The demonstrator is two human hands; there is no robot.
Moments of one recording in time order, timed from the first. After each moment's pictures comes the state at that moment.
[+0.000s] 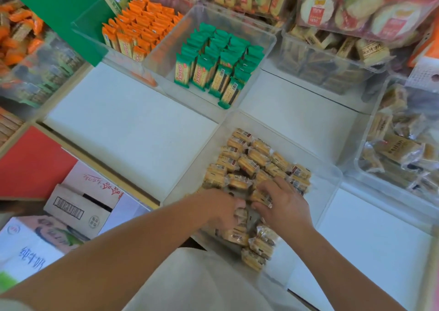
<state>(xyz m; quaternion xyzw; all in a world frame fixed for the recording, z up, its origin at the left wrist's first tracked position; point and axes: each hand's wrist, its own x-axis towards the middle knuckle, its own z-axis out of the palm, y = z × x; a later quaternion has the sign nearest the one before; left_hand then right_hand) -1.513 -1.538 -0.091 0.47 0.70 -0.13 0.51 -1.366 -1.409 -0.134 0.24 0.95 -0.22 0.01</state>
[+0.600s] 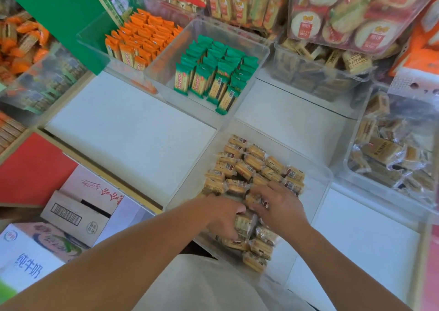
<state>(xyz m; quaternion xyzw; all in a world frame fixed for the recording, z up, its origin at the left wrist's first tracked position) -1.503 -1.546 -0.083 0.46 0.70 -0.07 0.54 -1.364 -1.410 -0.125 0.21 0.94 -0.25 0.02</state>
